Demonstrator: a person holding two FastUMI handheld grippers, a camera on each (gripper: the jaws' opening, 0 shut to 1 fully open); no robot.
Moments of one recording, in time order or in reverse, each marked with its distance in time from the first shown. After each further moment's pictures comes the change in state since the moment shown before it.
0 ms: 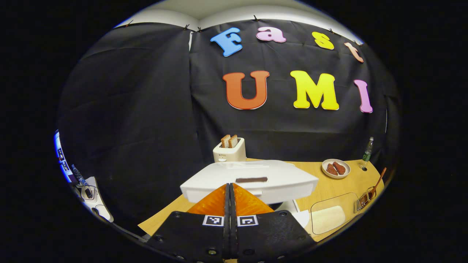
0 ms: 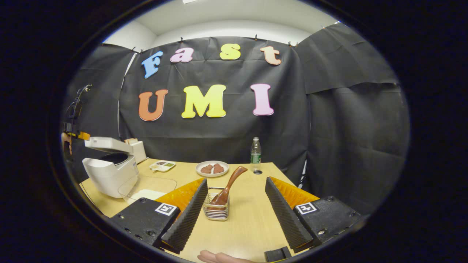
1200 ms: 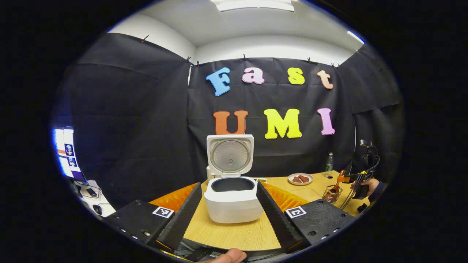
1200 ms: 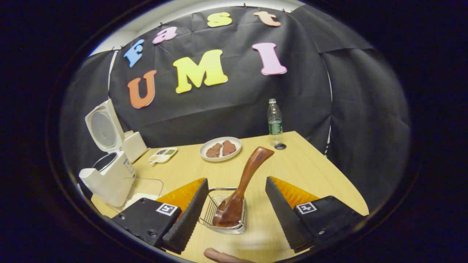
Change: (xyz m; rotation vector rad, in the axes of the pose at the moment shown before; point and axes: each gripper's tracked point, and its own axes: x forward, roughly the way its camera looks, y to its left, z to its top) left arm -0.215 0.010 -0.006 -0.015 -0.265 -0.159; right arm 0.164 0.008 -0.067 0.144 0.276 0.063
